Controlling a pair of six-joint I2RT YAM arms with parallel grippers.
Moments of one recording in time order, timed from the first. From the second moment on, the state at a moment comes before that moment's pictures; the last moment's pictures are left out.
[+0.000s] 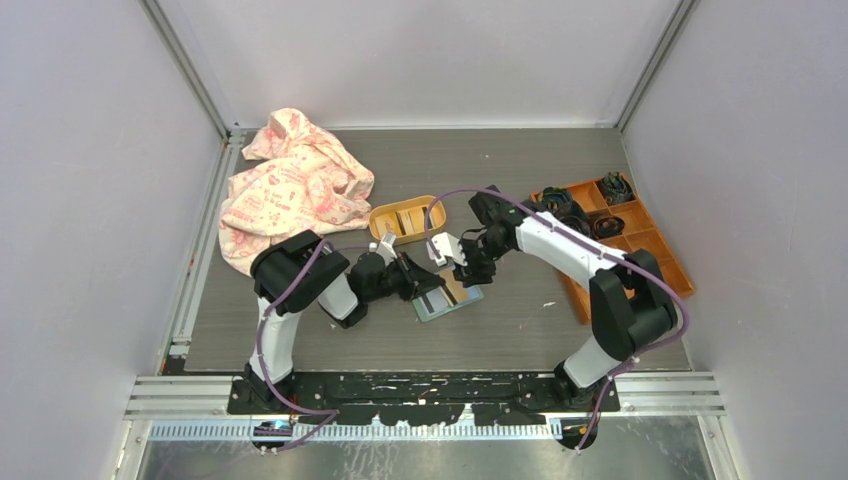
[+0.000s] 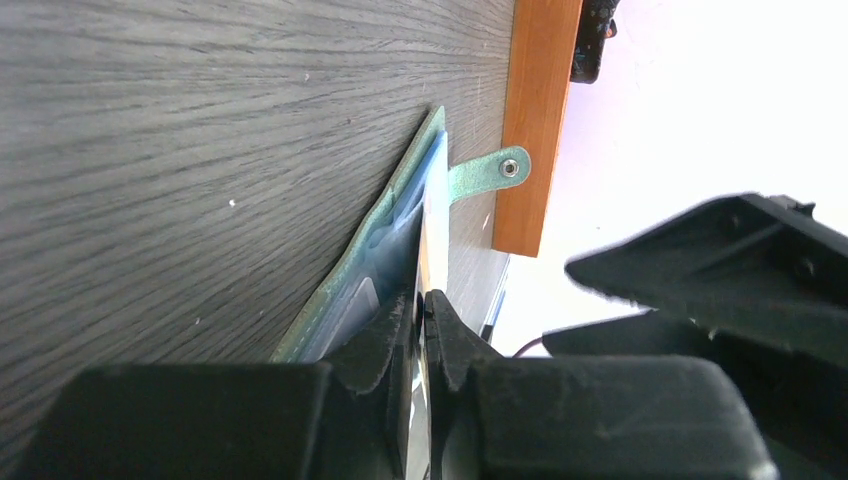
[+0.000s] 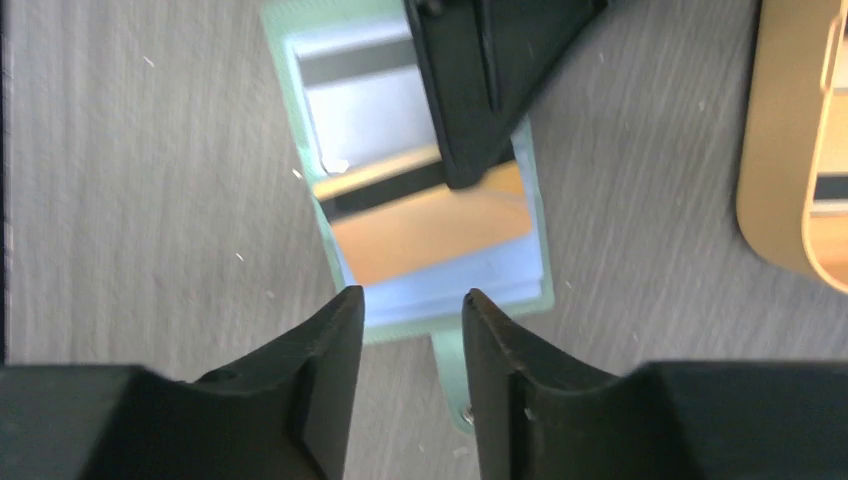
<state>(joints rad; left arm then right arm) -0.72 2.06 0.54 1.24 0.32 -1.36 0.52 1.60 1.10 -0.81 -0.55 -1.21</state>
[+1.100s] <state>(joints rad) -0.72 2.06 0.54 1.25 0.33 -1.37 0.80 1.58 0.90 -0.37 -0.32 -1.11</state>
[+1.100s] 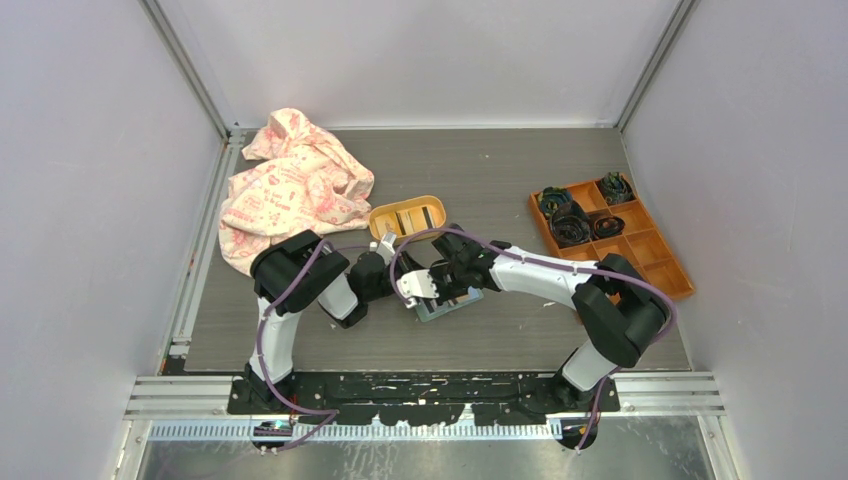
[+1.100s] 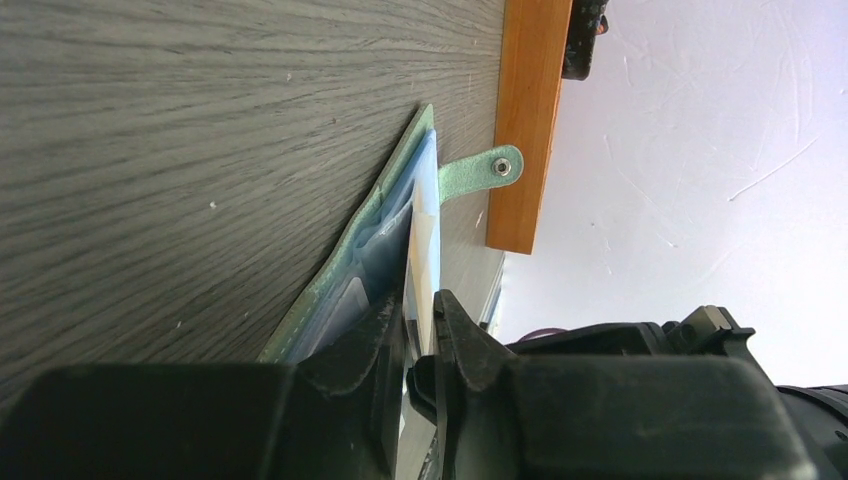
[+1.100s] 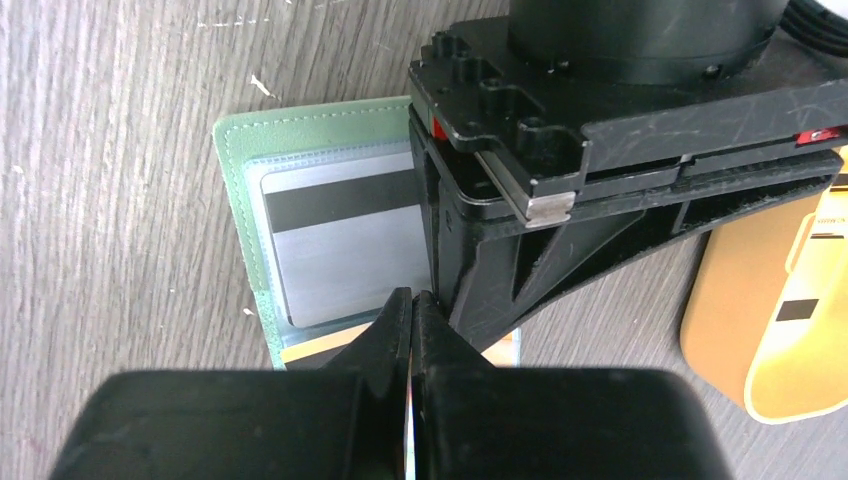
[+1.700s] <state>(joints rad) -0.72 2.06 0.54 1.25 0.34 -1.37 0.73 1.58 0.90 -0.43 -0.28 -1.17</state>
